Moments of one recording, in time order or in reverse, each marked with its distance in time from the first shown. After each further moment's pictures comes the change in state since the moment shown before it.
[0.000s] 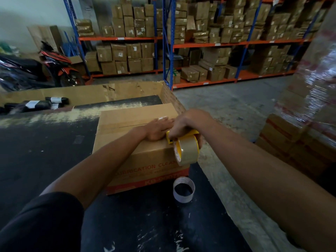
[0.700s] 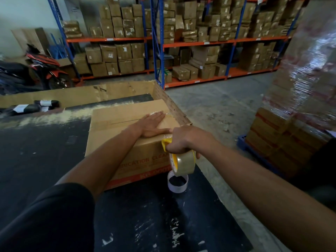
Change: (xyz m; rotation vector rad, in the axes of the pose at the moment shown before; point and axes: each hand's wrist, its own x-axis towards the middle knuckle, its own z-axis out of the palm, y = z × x) left_hand -0.003 0.018 0.008 0.077 0.013 -0.107; right_hand -0.027 0.029 0.068 -0.101 0.226 -0.123
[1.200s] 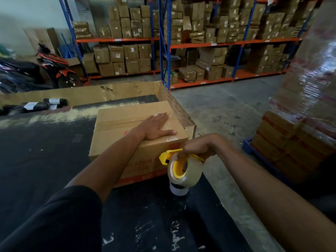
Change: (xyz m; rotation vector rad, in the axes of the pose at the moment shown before) left_hand 0.000 -0.002 0.007 -0.061 0.070 -0.037; right_hand 0.056 0.062 0.036 0.593 -0.530 -0.047
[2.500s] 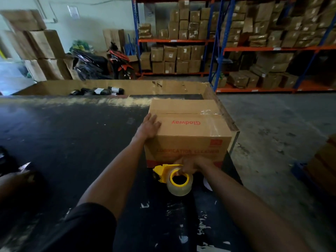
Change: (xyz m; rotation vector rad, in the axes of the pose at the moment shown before) left_hand -0.178 -0.053 -0.007 -0.409 0.220 -0.655; right_hand 0.110 -0.052 0.124 -0.640 0.020 -0.368
